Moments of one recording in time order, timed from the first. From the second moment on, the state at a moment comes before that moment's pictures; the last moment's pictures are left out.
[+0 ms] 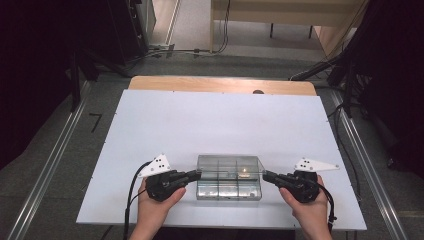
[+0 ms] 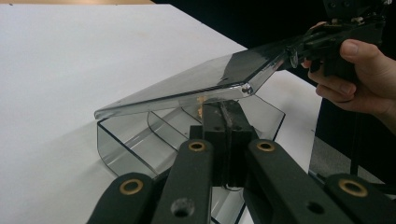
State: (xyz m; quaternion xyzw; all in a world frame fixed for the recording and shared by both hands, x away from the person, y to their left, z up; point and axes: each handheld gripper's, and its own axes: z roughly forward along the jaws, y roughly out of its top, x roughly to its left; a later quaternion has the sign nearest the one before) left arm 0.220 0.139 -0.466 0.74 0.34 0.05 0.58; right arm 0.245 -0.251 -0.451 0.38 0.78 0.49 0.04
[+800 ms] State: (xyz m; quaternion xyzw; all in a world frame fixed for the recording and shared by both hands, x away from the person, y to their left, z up) left arm 0.209 0.149 -0.477 0.75 0.34 0.05 0.56; right arm 0.237 -0.248 -0.457 0.36 0.80 0.48 0.05
